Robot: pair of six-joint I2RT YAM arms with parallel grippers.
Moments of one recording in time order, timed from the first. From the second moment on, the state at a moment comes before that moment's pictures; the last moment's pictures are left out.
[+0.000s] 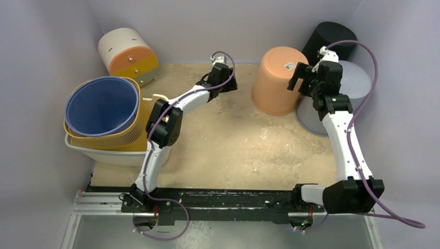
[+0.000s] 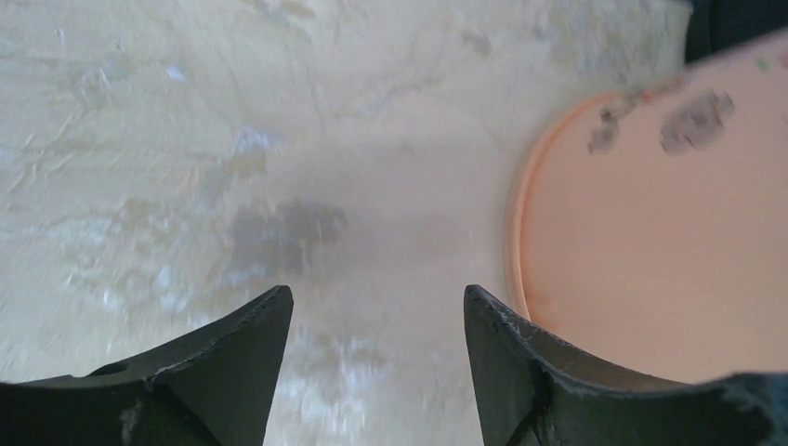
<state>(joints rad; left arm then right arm) -0.56 2.36 1.94 -0.10 -0.16 -0.61 0.01 1.28 1.36 -0.54 0.12 0.24</state>
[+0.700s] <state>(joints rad) -0.58 1.84 1.85 -0.43 0.02 -0.36 0.01 1.50 1.30 -0.42 -0.04 0.23</state>
